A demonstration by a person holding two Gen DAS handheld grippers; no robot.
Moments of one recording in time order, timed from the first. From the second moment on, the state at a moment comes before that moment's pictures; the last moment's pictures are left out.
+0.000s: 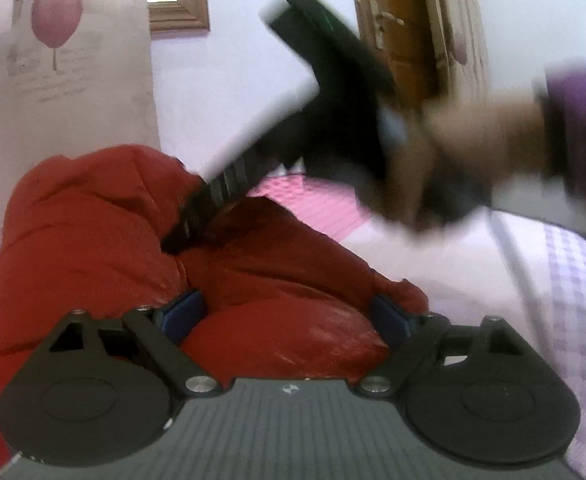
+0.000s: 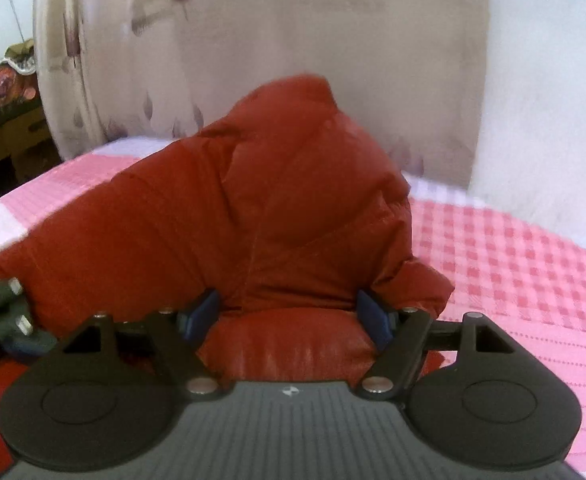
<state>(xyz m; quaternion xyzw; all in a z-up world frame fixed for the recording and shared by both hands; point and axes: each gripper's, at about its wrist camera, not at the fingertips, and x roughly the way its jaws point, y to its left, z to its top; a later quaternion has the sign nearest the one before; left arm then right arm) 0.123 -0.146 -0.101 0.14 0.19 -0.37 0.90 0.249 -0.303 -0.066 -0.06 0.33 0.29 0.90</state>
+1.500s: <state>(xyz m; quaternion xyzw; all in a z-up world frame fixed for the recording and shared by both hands) 0.077 -0.096 -0.076 0.10 0.16 -0.34 0.92 0.142 -0.324 -0.080 -0.05 0.32 0.21 0.92</state>
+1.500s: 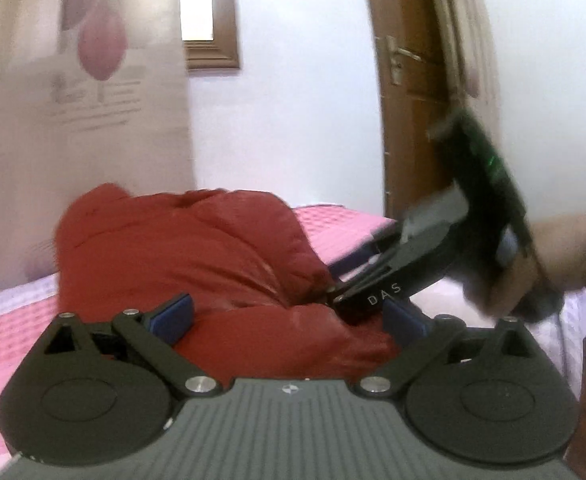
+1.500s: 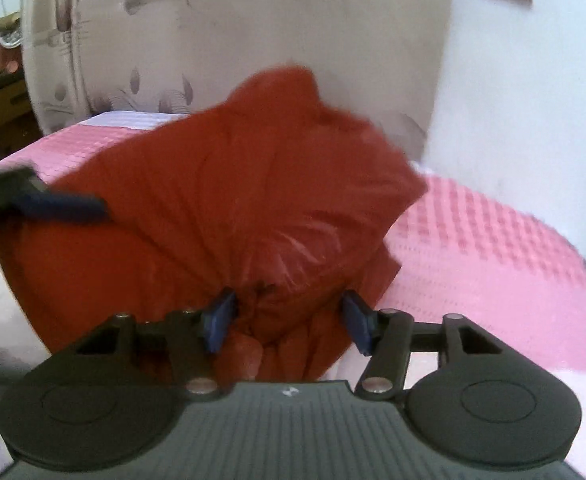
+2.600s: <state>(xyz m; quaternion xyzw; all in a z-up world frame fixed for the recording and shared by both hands) 0.133 -0.072 -0.050 0.10 0.23 -0.24 0.94 0.158 -0.370 -0.125 0.29 0.33 0.22 0.87</state>
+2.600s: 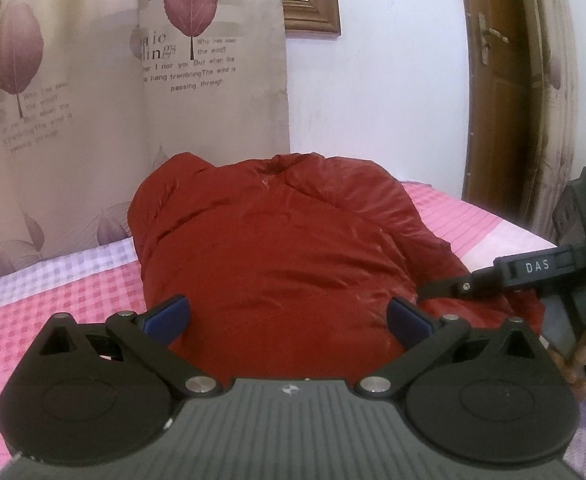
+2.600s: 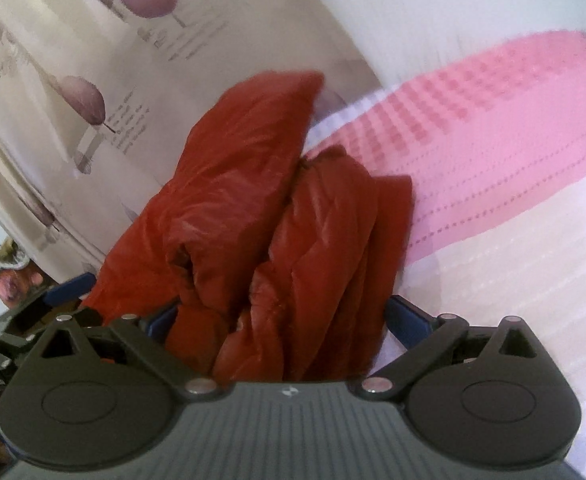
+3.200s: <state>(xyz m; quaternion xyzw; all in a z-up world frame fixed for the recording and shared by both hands) 0.146 -0.077 -0.054 0.11 0.24 -0.24 0.93 0.162 -0.372 -0.133 0.30 0.33 0.24 0.86</state>
